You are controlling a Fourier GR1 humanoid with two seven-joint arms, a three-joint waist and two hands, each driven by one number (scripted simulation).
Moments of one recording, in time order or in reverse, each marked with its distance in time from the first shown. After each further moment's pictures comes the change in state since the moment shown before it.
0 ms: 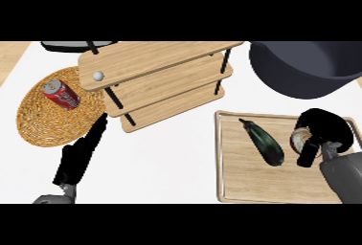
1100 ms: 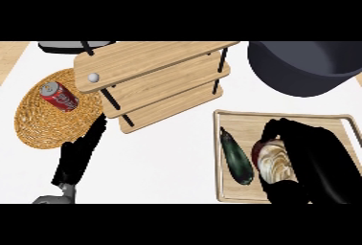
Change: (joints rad) left arm 0.007 -0.019 0.020 -0.038 -0.008 -0.008 0.066; right arm 0.088 0.137 0.151 -0.786 0.085 0.111 0.092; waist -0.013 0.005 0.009
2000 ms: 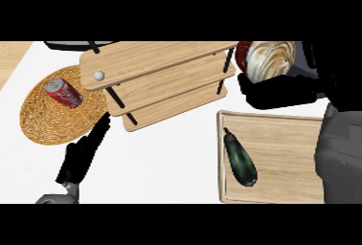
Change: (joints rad) left arm -0.011 -0.017 -0.006 0.010 -0.029 -0.010 -0.030; right arm -0.652 0.175 -0.286 0.252 -0.043 -0.019 0.089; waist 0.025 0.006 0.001
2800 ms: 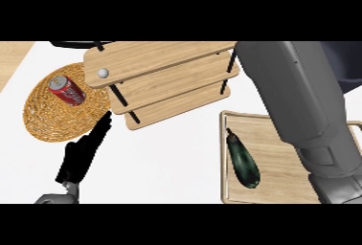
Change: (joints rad) left arm -0.001 -0.005 0.004 -0.016 0.002 -0.023 0.018; right arm -0.381 0.060 -0.065 0.846 0.098 -0.264 -0.304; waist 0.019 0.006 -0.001
